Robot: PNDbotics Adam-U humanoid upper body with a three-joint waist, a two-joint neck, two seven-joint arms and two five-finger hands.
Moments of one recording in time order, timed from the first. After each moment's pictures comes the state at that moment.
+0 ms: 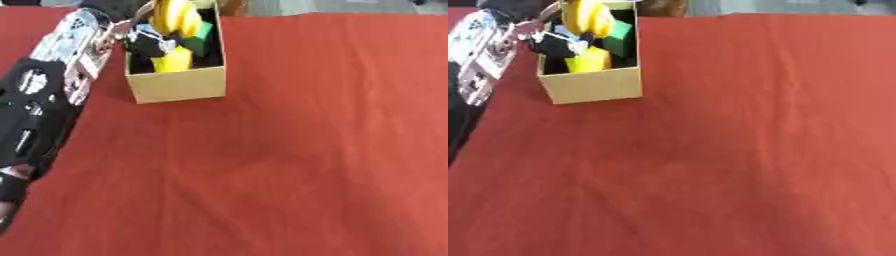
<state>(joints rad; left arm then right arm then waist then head) -1.15 0.36 -0.25 -1.10 -1.15 -0.06 -0.20 -0.40 -0.67 -0.10 -1.98 -0.12 -0.35 -0.04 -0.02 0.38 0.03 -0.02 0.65</state>
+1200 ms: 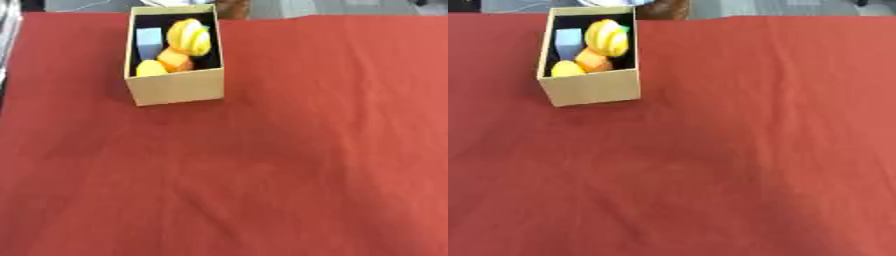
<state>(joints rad) -0.93 0.54 -0.09 -1.82 -0.44 0.09 0.11 -0.42 -0.68 -0.12 -1.98 -0.13 -0.38 -0.07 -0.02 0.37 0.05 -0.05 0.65</state>
